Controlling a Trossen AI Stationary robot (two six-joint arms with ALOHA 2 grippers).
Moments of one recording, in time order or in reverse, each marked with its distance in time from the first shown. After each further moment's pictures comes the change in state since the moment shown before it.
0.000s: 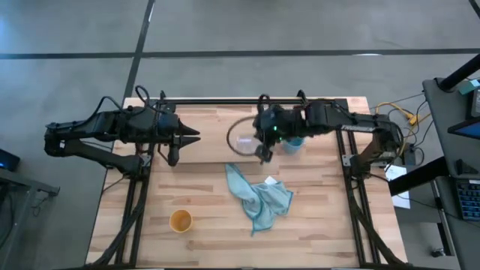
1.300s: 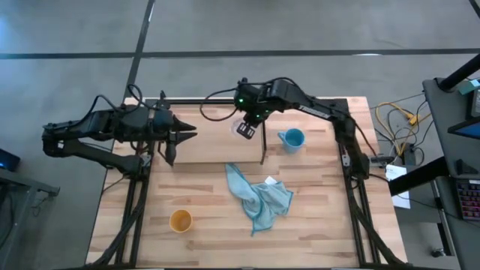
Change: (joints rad) left arm -0.001 -0.032 0.011 -0.010 -0.053 0.000; right arm -0.220 0.447 0.485 -0.353 -0.136 -0.026
